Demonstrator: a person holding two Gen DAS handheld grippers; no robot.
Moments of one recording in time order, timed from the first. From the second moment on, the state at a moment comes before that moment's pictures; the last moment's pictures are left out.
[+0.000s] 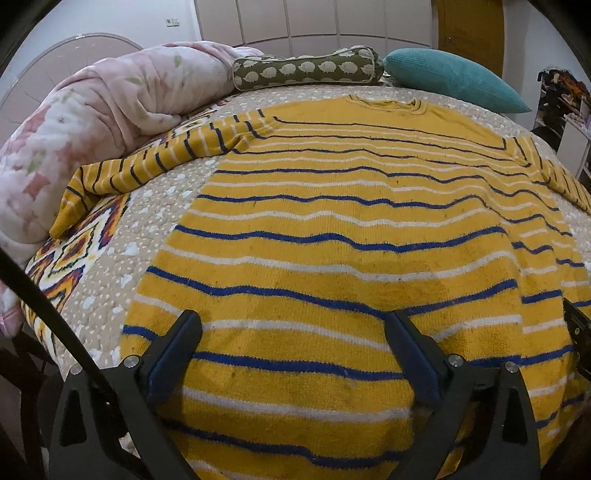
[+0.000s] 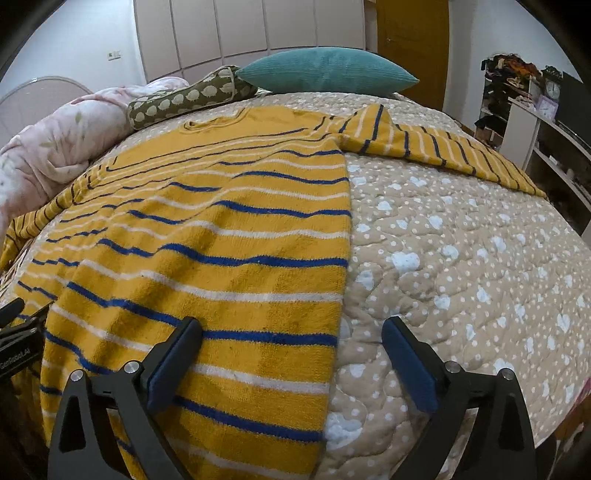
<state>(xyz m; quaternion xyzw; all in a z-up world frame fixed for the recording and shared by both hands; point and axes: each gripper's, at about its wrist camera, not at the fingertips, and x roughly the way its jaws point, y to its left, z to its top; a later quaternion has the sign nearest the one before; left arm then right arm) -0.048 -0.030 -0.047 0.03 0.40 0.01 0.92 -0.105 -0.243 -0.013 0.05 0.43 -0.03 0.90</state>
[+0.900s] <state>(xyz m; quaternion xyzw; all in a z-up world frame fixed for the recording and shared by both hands) -0.048 -0.037 -0.043 0.04 0.42 0.05 0.91 -0.109 -0.239 -0.016 0.04 0.41 -0.04 0.91</state>
